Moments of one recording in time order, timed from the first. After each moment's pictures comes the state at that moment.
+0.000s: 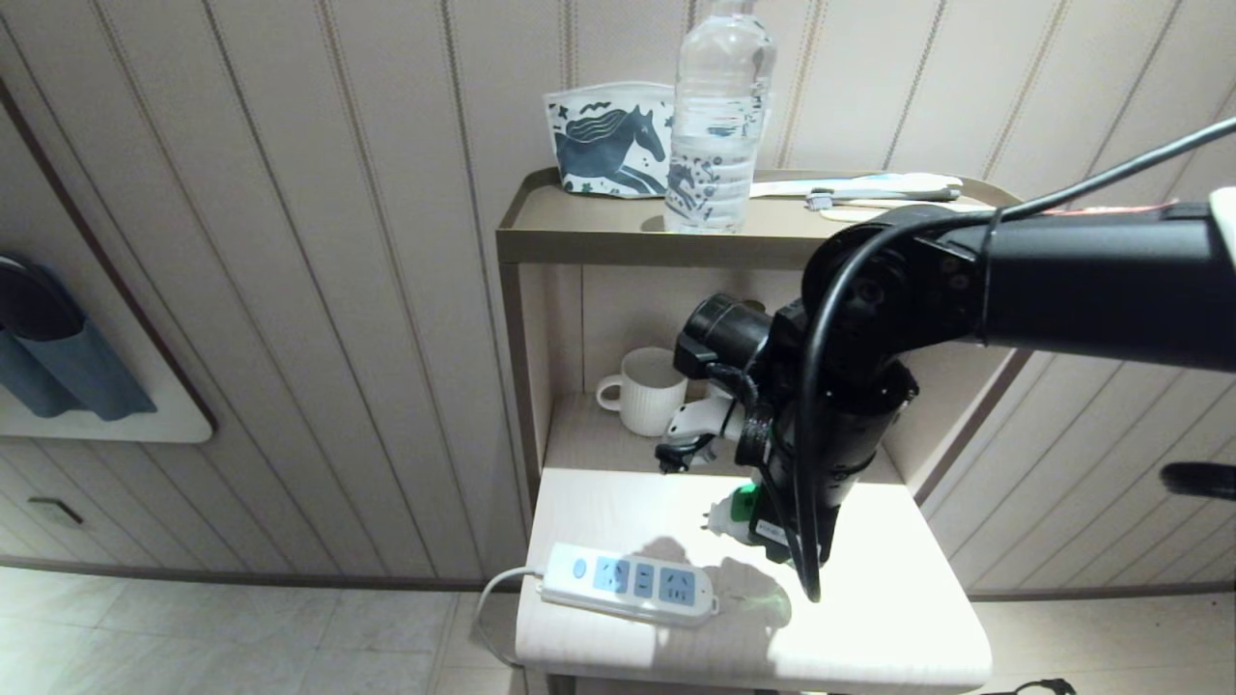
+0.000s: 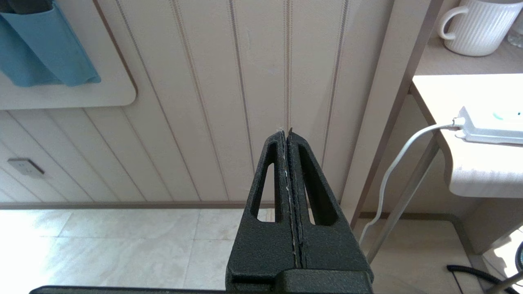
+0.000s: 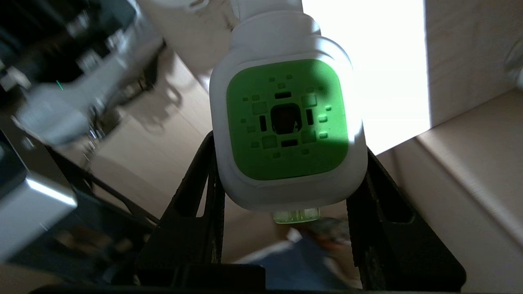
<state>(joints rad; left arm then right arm) 0.00 0.00 0.00 0.02 -0.01 0.08 0.70 2.03 -1.84 1.14 -0.25 -0.34</state>
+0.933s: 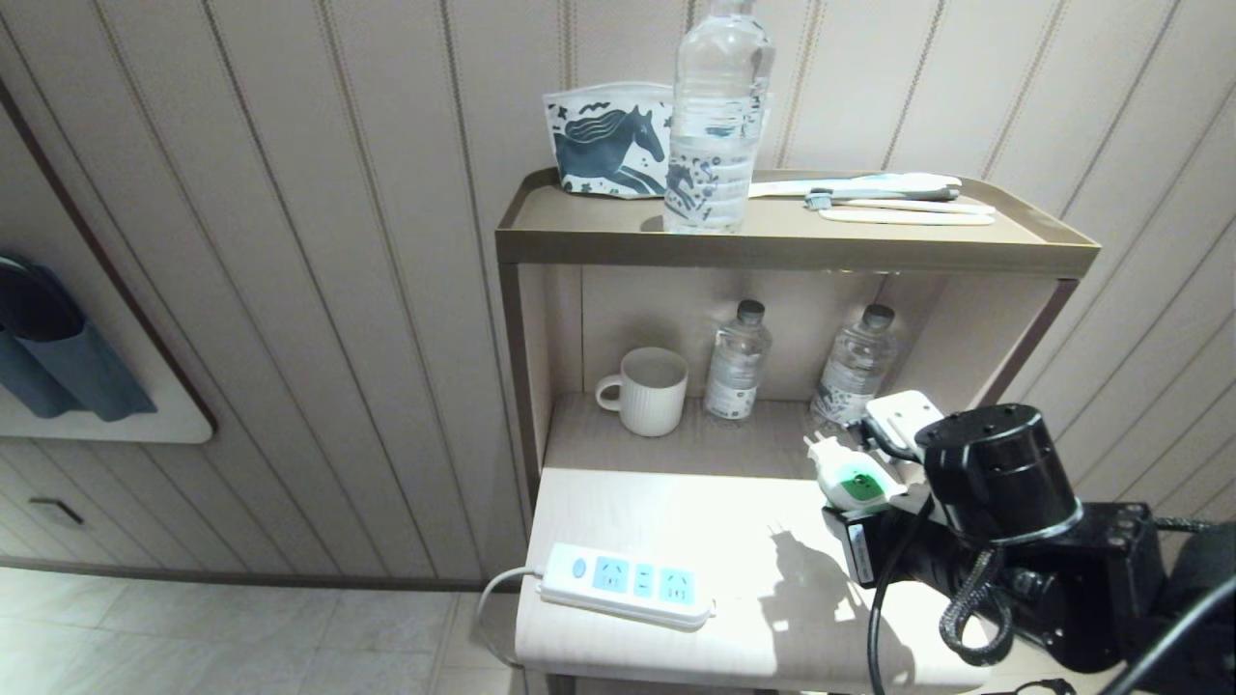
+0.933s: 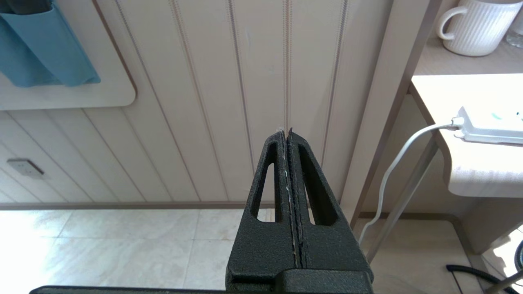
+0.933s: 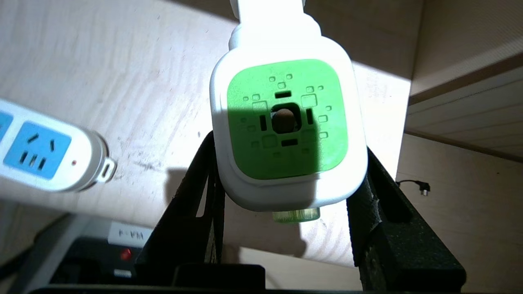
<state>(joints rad) 0.00 0.00 0.00 0.02 -0.01 0.08 0.57 1.57 -0.61 -0.39 -0.46 0.15</state>
